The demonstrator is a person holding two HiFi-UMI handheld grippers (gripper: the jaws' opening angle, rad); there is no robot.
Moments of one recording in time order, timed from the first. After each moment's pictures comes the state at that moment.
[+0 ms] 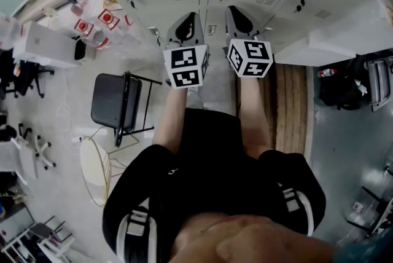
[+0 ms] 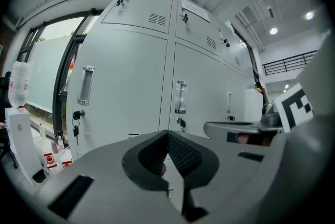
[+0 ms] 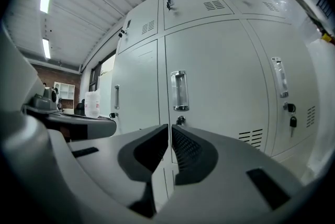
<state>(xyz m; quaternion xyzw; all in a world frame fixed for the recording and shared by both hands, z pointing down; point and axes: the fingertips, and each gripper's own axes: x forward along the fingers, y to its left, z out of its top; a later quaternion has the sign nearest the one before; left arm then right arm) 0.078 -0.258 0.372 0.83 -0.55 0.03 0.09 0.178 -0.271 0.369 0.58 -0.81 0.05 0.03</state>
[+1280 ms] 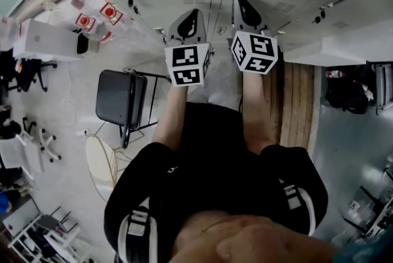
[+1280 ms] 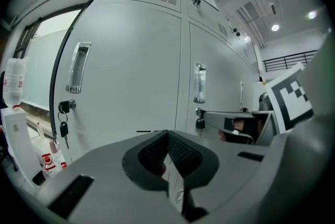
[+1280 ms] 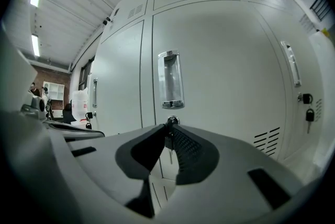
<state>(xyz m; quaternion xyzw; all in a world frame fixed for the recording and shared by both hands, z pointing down) 0.059 -0.330 0.407 0.83 -0.54 0.06 0.10 0.173 -0.354 0.384 0.62 -0.79 0.06 0.02</state>
